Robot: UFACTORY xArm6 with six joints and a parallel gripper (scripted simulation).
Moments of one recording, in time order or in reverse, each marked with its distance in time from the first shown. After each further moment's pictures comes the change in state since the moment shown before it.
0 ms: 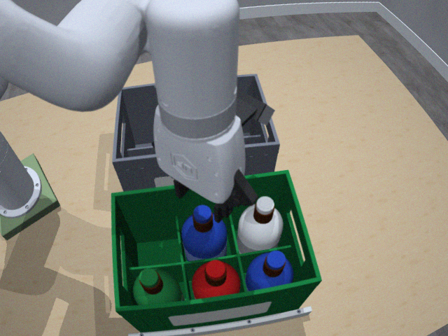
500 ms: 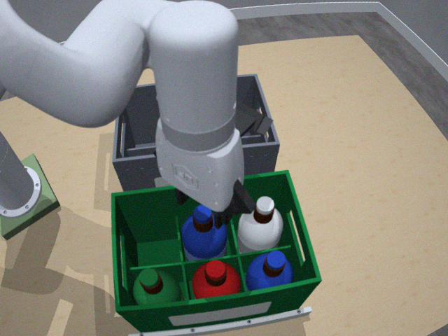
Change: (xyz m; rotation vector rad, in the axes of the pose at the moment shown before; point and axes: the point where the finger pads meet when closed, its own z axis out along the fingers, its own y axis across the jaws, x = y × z) arm 0.000 0.000 0.019 0.001 -0.001 0.000
